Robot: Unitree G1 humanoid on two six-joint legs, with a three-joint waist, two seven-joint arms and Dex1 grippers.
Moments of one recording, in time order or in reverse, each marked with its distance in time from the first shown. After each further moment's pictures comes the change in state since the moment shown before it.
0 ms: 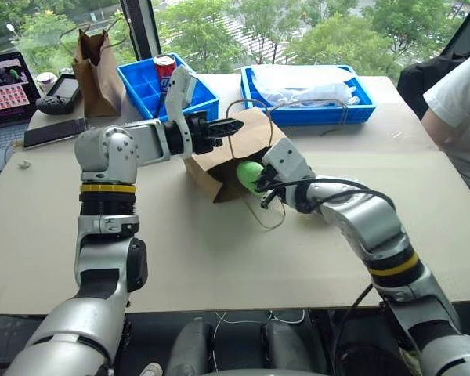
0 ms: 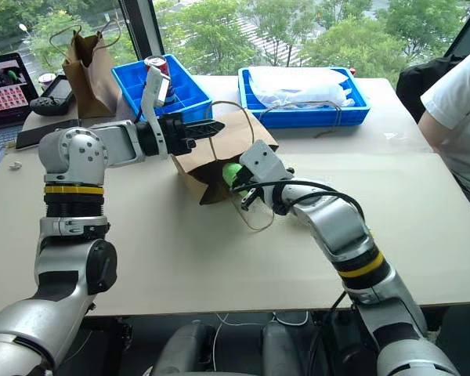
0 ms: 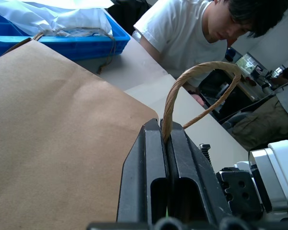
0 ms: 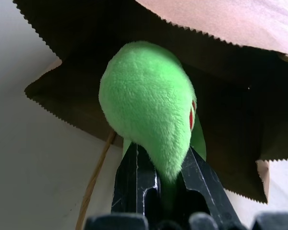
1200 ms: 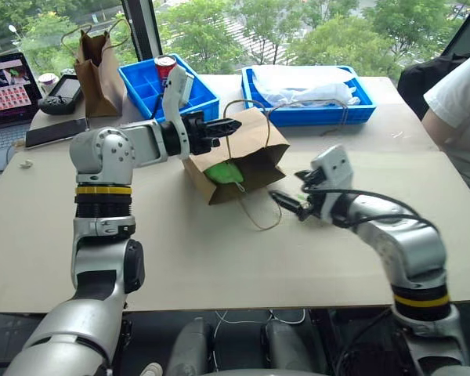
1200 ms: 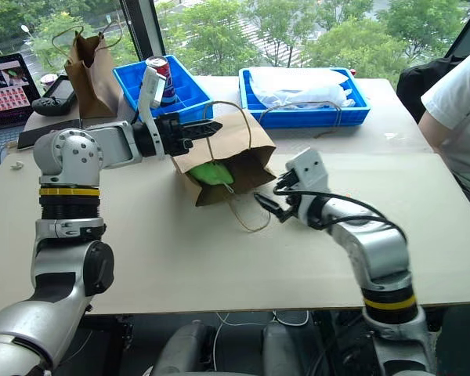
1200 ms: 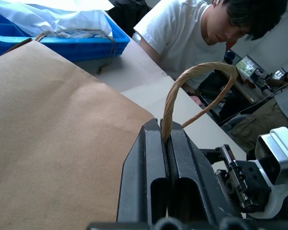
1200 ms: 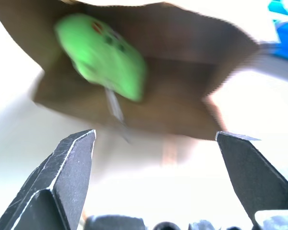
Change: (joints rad) left arm 0.003 0.009 -0.003 0.005 -0.039 -0.010 0.022; right arm 0.292 -0.138 -0.378 -0.255 0.133 0.060 0.081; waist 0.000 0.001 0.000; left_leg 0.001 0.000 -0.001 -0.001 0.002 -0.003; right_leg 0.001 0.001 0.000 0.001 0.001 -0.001
